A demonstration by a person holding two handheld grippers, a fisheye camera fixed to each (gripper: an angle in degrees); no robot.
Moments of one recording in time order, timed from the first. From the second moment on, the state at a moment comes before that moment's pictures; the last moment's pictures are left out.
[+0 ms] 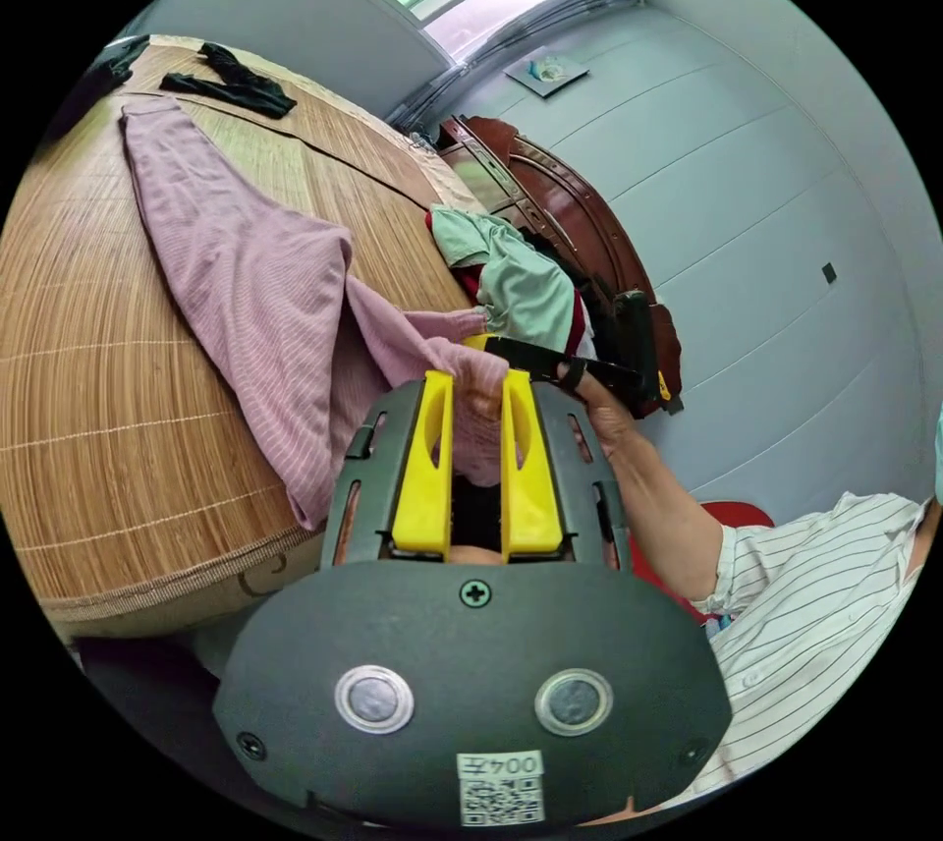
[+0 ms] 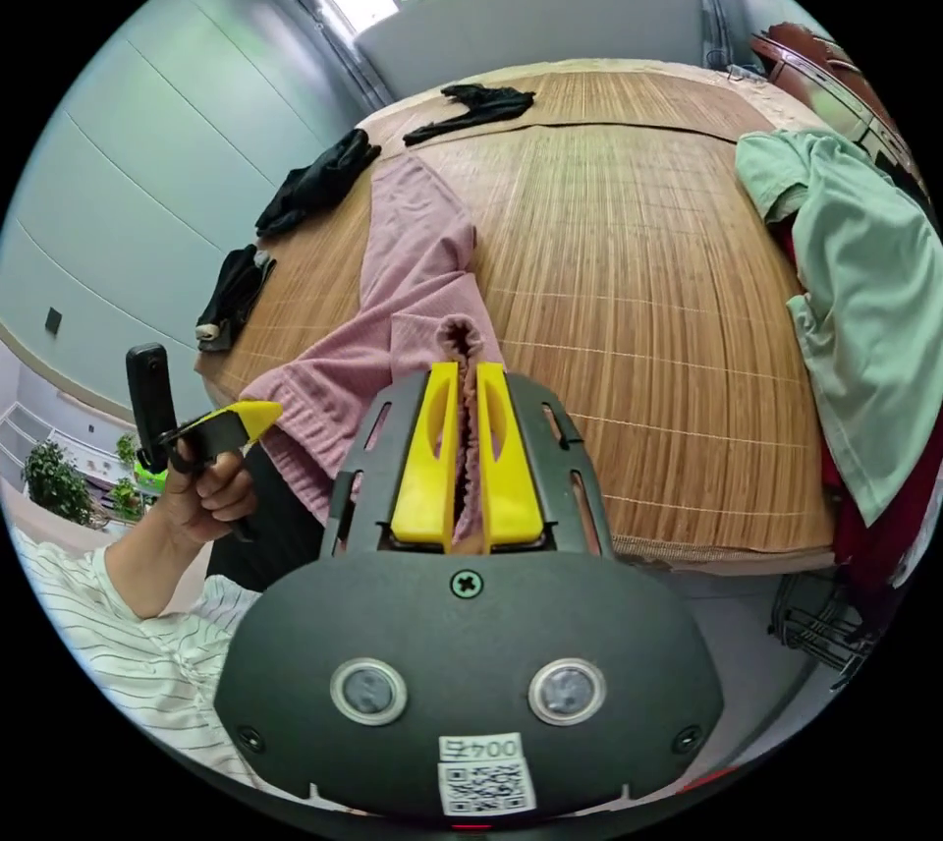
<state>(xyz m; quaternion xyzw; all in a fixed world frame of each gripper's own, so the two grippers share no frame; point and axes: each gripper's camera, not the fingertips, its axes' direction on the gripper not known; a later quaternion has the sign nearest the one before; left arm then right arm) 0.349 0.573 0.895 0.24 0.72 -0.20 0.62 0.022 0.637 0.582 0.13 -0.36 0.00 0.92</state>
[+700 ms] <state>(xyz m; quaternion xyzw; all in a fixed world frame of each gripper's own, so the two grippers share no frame) 0.028 0.785 0.749 0.53 0.64 -0.18 0.53 0.119 0.731 0.272 0.48 -0.41 0.05 0.77</state>
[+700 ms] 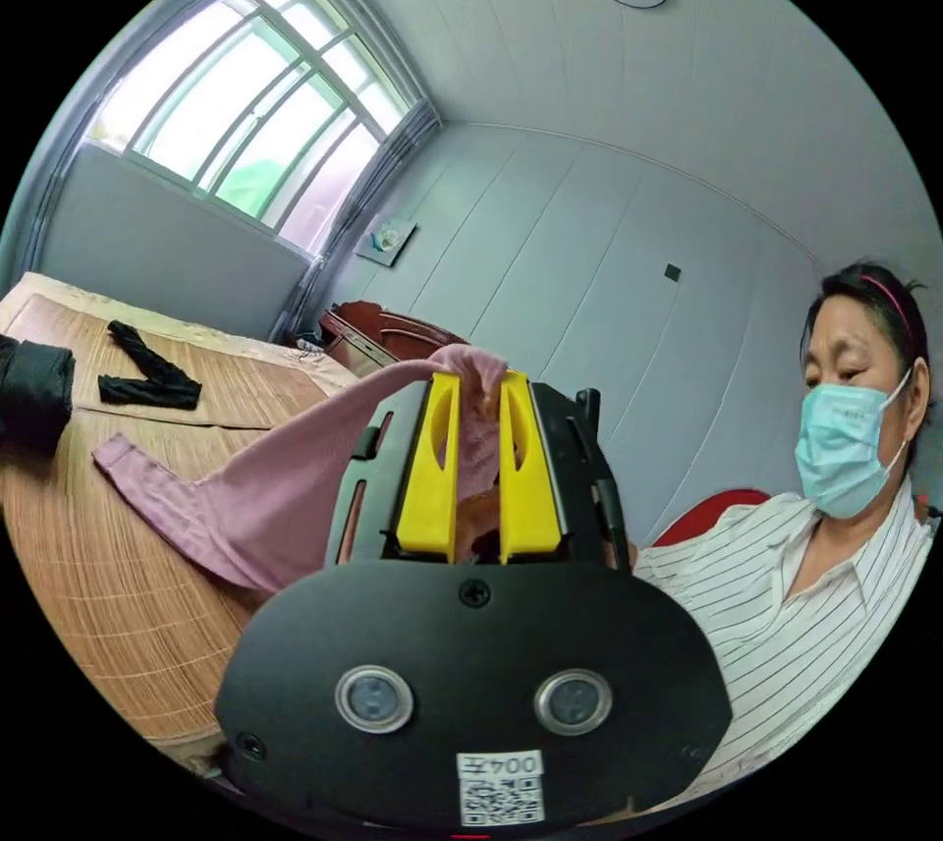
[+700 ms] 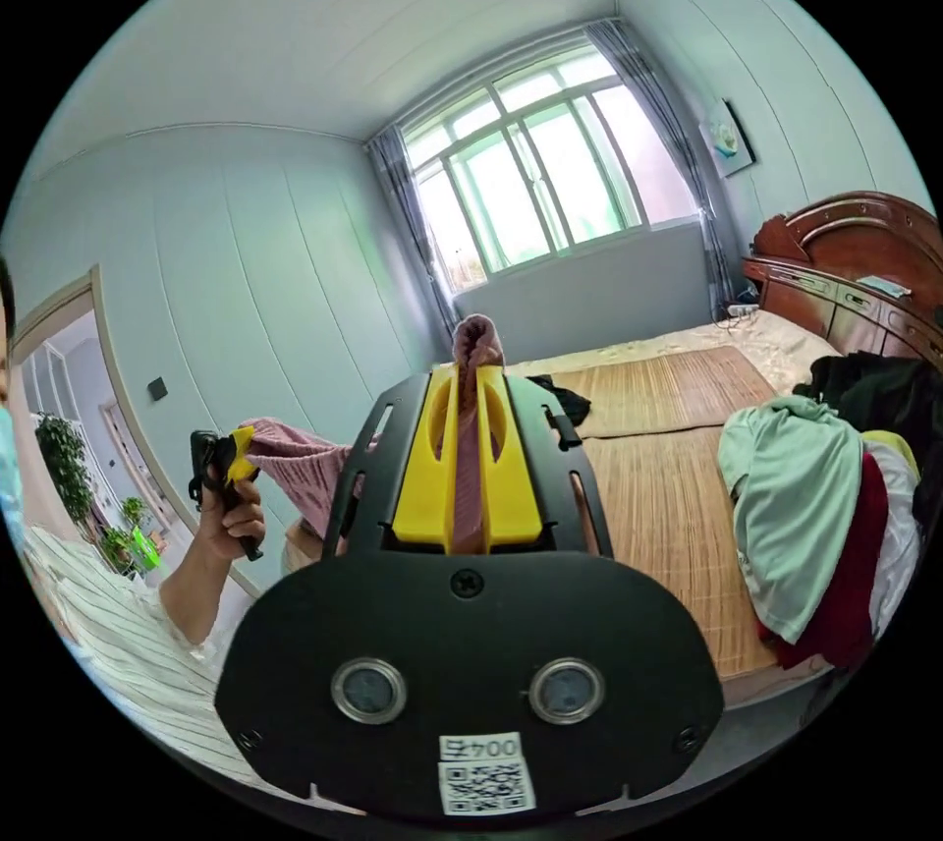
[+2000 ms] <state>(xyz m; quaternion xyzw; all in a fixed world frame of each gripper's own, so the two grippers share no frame) 0.003 0.784 0.827 0.47 0.73 -0.11 0.49 -0.070 0.591 0.127 0.29 -0.33 -0.46 0.77</state>
